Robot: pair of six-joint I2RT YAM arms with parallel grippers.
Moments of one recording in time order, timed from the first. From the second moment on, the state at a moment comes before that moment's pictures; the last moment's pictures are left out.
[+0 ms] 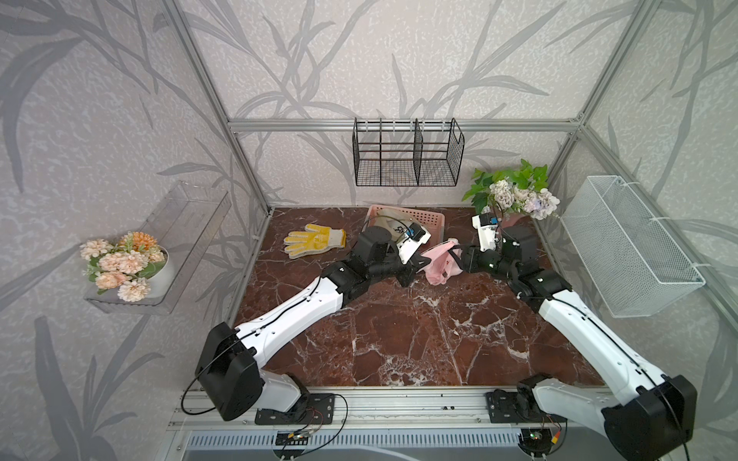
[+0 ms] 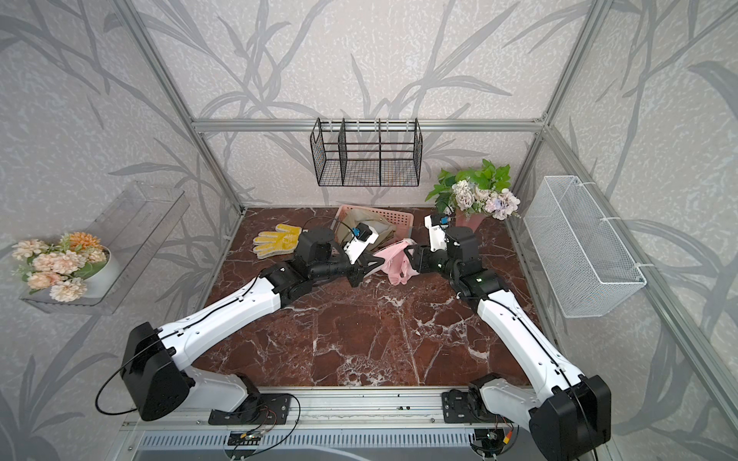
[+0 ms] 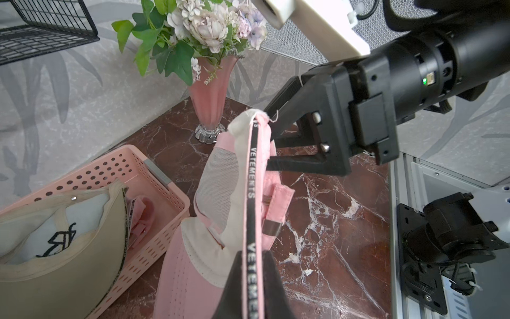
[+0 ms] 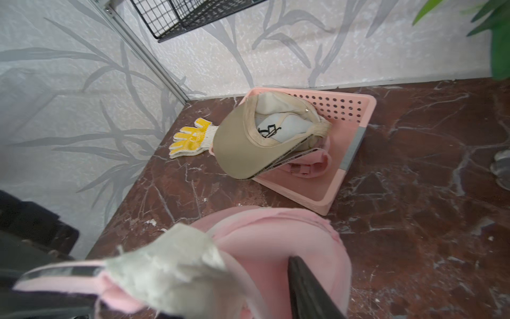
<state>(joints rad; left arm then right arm) -0.72 1.41 1.19 -0.18 0.40 0.05 0.34 1.16 0.98 -0.30 -0.26 0.35</state>
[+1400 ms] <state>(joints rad) -0.65 1.63 1.13 -0.21 0.45 -0.39 0.35 1.18 0.98 -0.63 -0.04 0.23</state>
